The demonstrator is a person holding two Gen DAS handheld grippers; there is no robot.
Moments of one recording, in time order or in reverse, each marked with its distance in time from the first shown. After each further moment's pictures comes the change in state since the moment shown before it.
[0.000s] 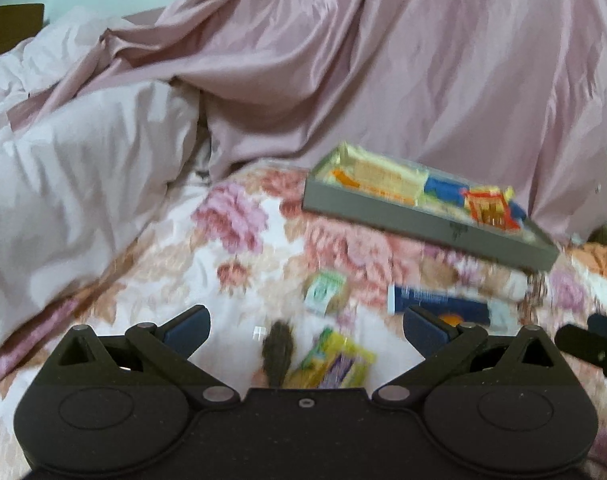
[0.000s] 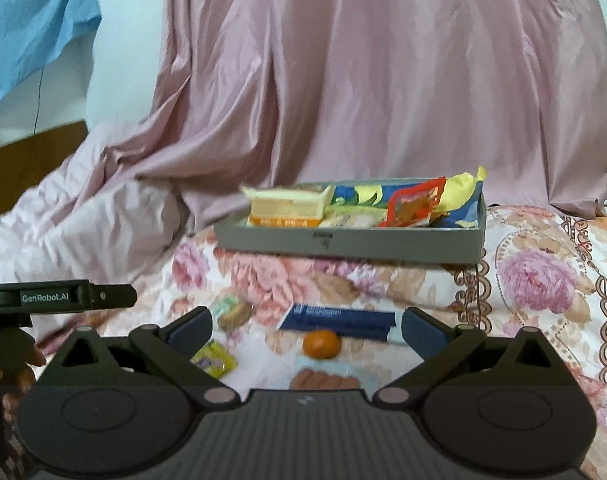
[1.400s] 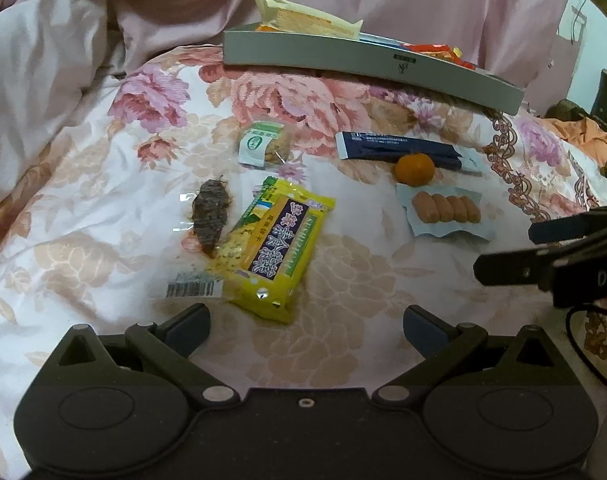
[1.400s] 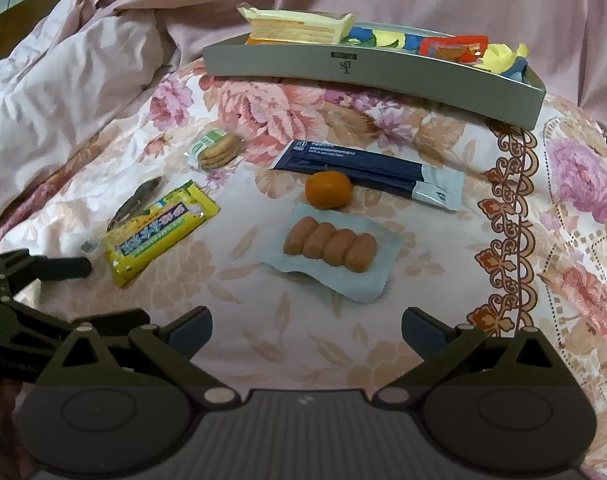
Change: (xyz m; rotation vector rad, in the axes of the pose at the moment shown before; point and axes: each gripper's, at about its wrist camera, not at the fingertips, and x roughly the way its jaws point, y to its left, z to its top) left arm 0.046 -0.015 -0.063 0.171 0.255 -0.156; right arm 0.065 0.014 -0.034 -0.074 0.460 -0.053
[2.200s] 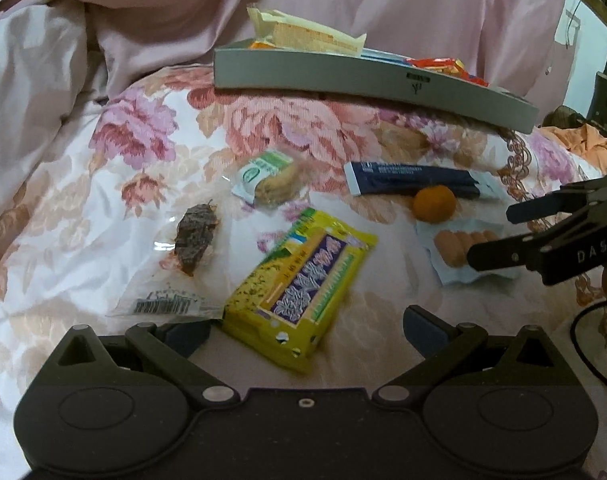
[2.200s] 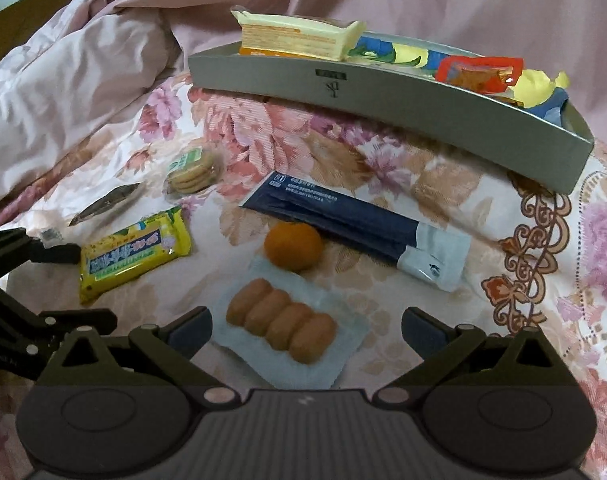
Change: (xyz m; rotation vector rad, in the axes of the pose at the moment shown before) left arm 0.031 0.012 0.030 0.044 -0.056 -0.017; right arm 0.044 -0.036 0.039 -0.121 -0.026 0.059
